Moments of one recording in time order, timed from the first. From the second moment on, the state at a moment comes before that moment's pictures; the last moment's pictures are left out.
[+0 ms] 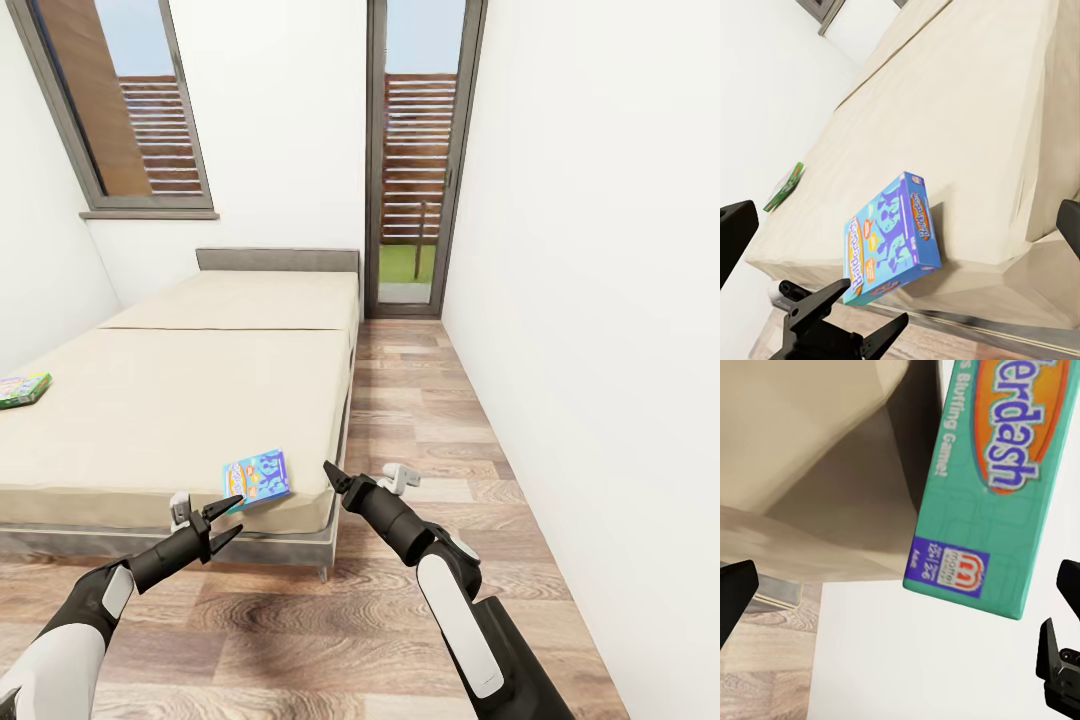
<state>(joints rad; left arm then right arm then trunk) -0.71 0.14 0.83 -0.45 -0.07 0.79 -1.20 -0.38 0.15 0.36 -1.44 -0.75 0.35 0.00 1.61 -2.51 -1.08</state>
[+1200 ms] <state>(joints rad) -0.71 0.15 0.83 -0.45 -0.07 0.79 -1.20 -0.38 0.15 0.36 -1.44 -0.75 0.35 0.00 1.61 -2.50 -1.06</state>
